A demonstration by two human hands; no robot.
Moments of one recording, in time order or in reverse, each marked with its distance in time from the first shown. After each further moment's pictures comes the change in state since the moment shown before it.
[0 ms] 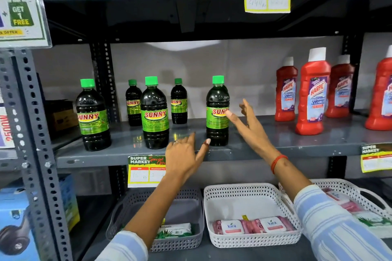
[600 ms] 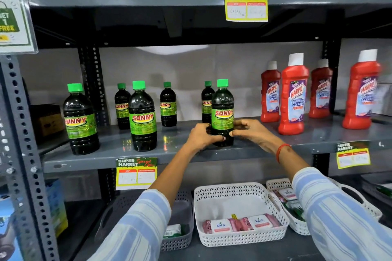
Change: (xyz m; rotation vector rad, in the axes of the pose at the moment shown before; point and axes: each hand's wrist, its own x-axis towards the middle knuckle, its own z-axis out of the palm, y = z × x) left_hand 0.063 0.062 0.003 -0.896 -0.412 -0.099; right_hand 0.013 0.022 -0.057 0.003 -0.216 0.137
